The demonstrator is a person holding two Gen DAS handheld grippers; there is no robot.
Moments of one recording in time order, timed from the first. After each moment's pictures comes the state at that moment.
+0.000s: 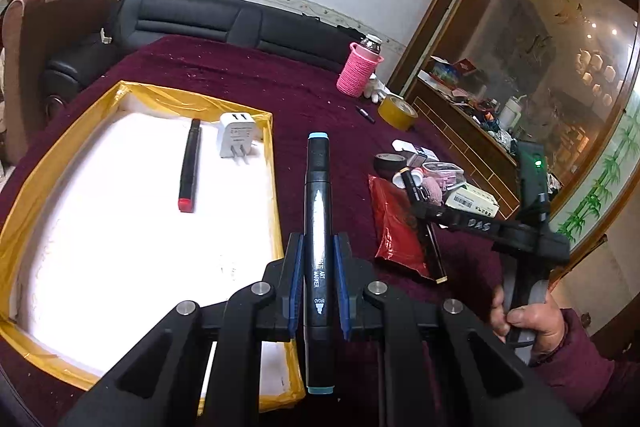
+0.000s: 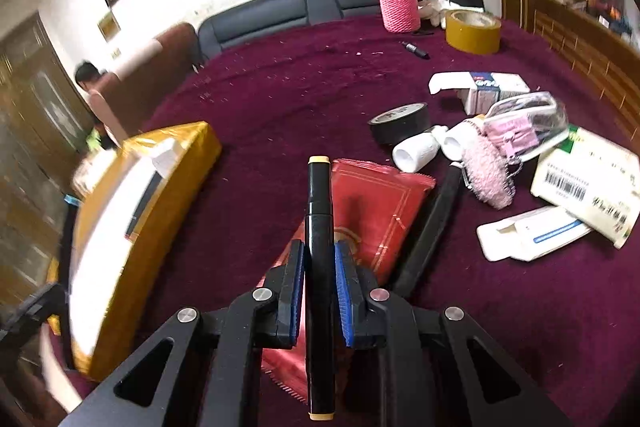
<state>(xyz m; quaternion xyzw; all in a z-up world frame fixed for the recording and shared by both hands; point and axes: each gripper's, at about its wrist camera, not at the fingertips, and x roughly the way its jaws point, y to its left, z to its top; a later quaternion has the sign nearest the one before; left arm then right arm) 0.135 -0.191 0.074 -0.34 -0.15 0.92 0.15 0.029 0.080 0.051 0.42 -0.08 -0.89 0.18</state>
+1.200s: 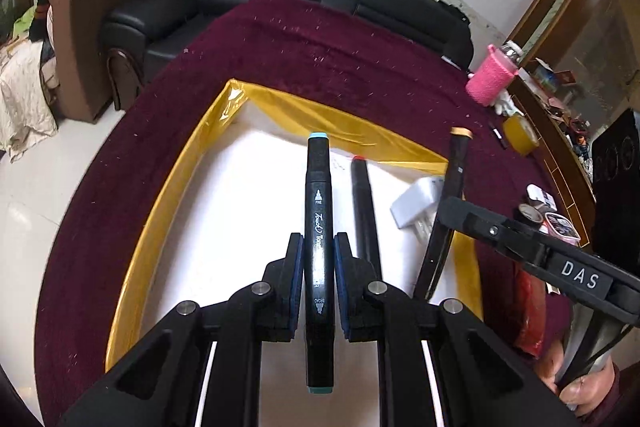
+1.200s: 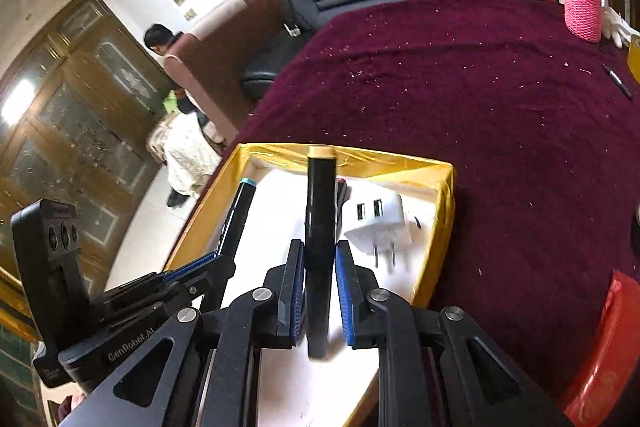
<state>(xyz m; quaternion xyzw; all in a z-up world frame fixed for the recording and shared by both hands) -0.005 -0.312 0.047 -0.45 -0.17 0.88 0.02 -0.064 -0.134 0.065 0.47 -0.07 -0.82 0.32</state>
